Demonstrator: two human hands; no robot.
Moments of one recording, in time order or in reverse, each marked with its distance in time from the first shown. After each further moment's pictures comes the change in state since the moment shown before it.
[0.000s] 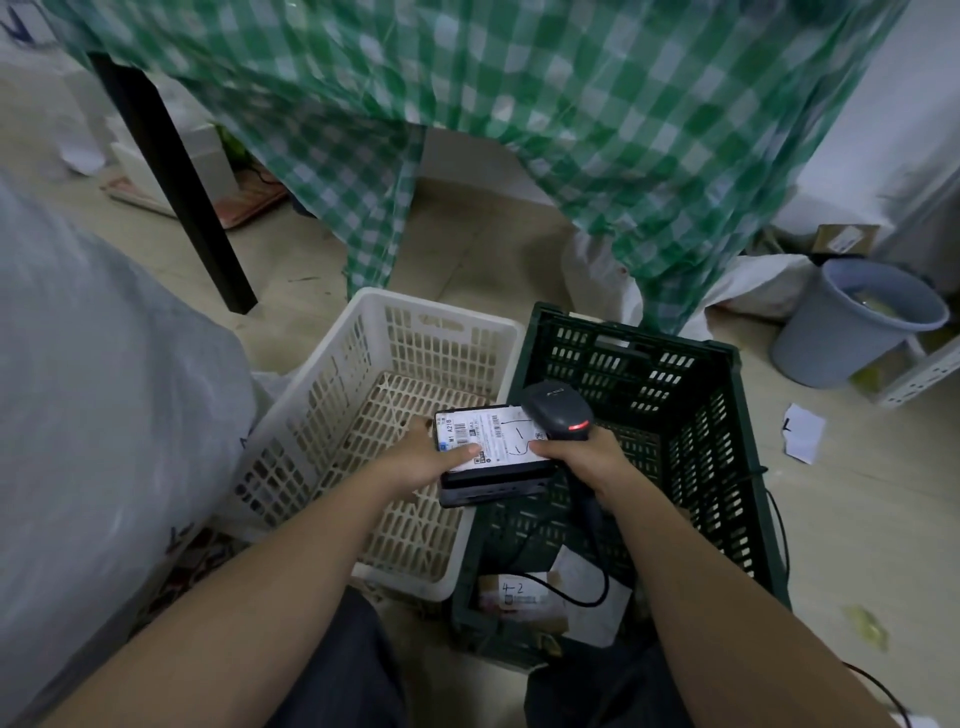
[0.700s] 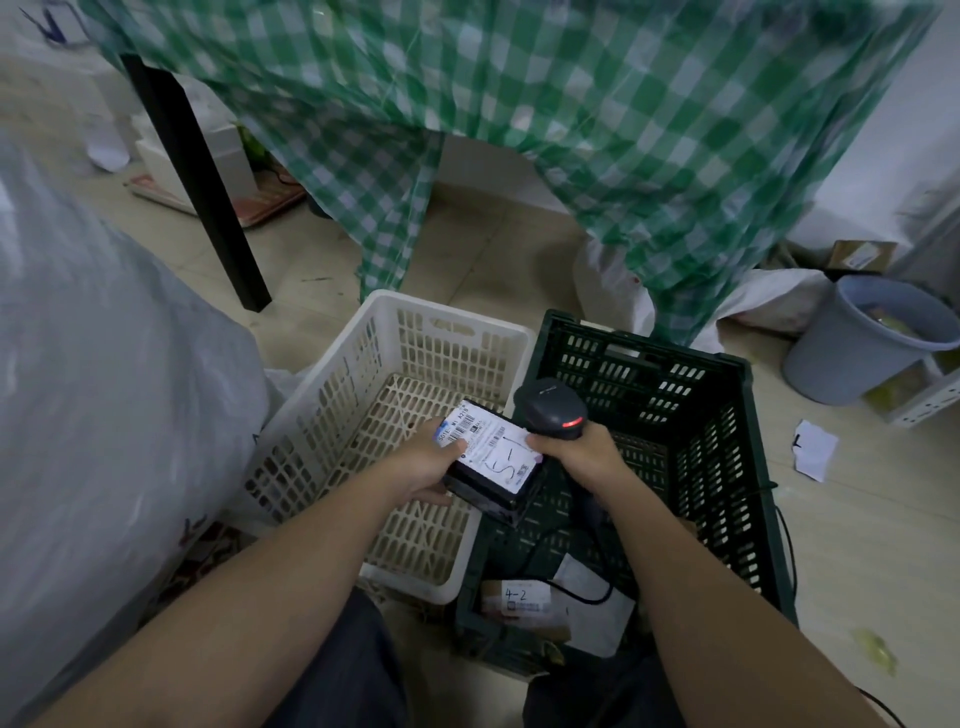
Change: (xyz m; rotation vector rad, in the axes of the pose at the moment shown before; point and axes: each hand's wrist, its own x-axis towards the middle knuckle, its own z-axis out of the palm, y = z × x) left_hand -0.009 0.003 -0.001 -0.273 -0.015 -0.082; right_hand 0.005 -0.007 0.012 -0.147 -0.021 -0.130
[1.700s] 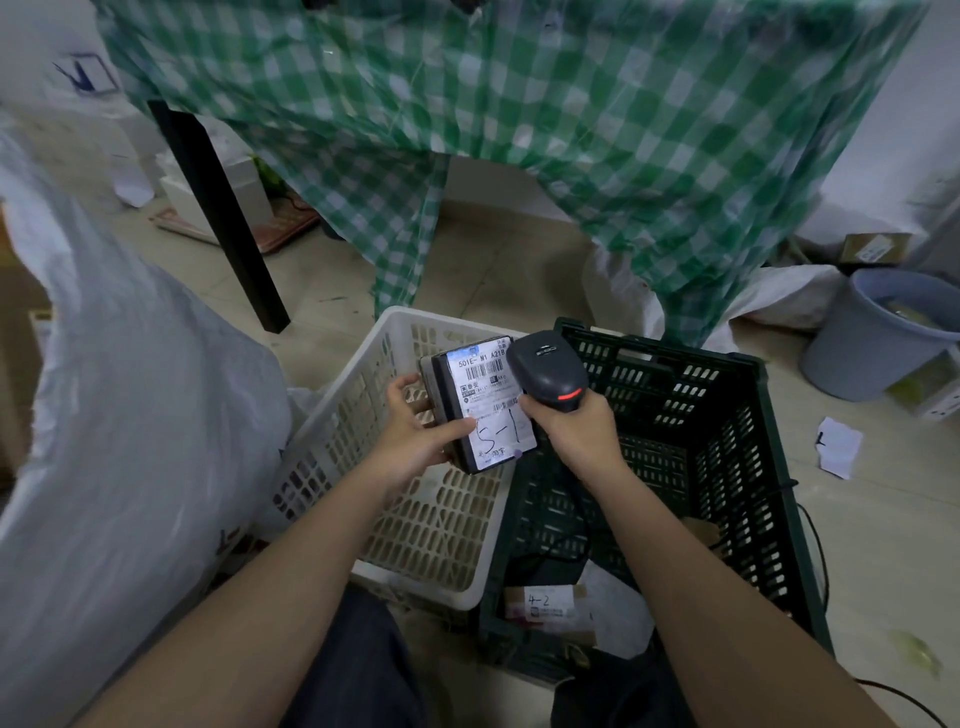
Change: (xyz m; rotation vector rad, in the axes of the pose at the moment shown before) left_hand -0.017 0.007 -0.029 -0.258 0.144 0.386; right_hand -0.018 -0.038 0.026 0.142 0.157 -0.255
